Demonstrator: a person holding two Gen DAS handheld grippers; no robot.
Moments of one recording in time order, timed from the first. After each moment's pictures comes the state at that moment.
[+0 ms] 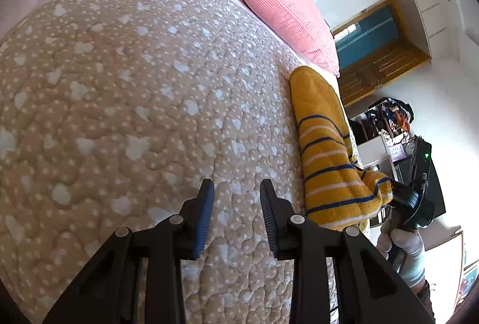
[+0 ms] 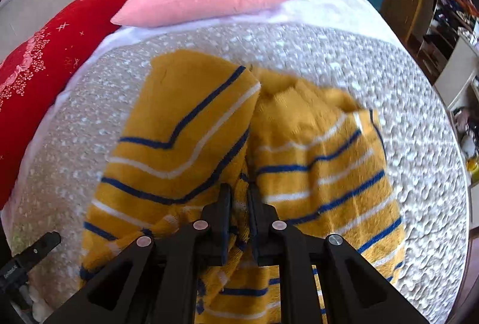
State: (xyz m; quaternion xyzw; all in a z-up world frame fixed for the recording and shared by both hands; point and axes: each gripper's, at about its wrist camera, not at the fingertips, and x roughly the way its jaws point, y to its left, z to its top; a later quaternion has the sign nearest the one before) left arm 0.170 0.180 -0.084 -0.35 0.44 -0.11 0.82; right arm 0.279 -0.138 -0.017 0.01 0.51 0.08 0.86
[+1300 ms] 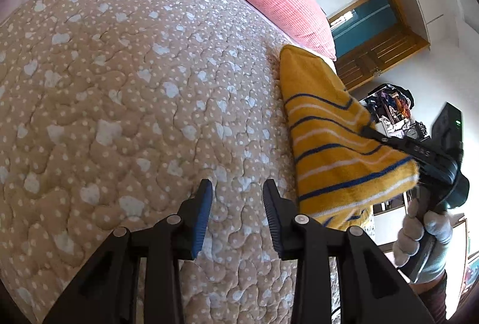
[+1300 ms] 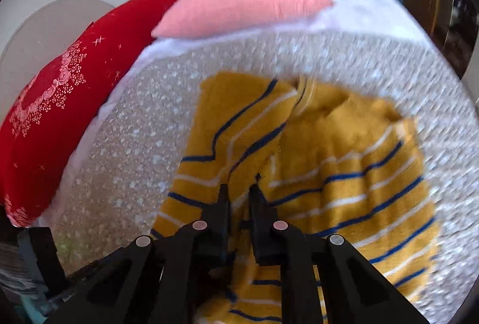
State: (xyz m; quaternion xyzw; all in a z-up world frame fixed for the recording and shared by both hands) left arm 0.177 0.167 -0.090 -0.33 0.45 -0.13 0.82; right arm 0.268 -0.110 0.026 0.06 0.48 0.14 0.86
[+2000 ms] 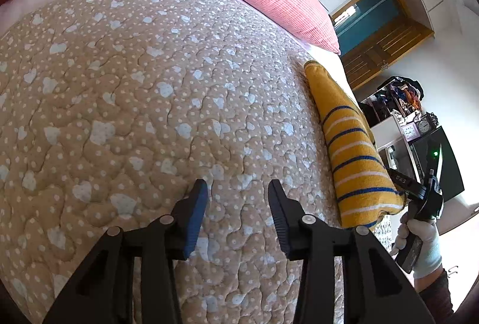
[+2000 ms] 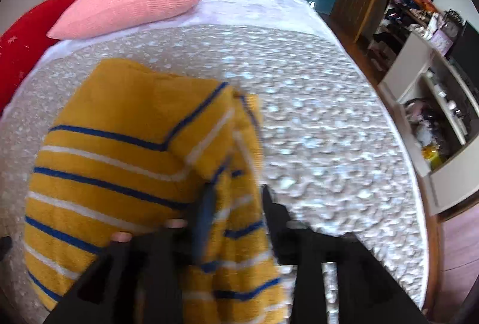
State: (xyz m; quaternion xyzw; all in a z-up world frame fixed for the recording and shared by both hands) left arm 0.175 0.147 -0.086 -0.29 0.45 -0.11 0.84; right arm 0.276 -0.234 -0.014 -0.03 0.49 -0.06 0.87
